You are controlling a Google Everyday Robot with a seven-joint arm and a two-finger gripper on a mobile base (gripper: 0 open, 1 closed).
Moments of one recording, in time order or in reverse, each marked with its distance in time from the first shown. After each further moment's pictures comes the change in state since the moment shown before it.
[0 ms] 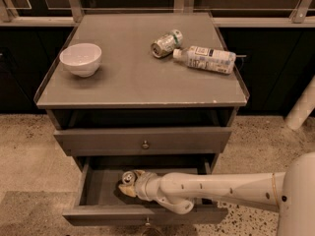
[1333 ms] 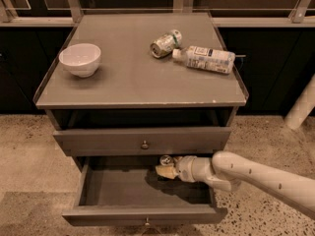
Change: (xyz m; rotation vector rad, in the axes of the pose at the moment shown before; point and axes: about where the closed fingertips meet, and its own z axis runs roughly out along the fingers) arm 0.003 -0.103 -0.105 -0.139 -0.057 0.238
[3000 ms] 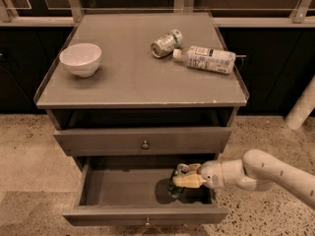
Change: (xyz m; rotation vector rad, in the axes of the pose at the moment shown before) arm 0.011 0.038 -0.103 -0.341 0.004 0.066
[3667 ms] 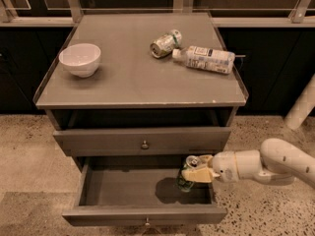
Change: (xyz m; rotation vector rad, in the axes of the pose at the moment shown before) arm -0.040 0.042 -0.047 0.072 0.028 -0.086
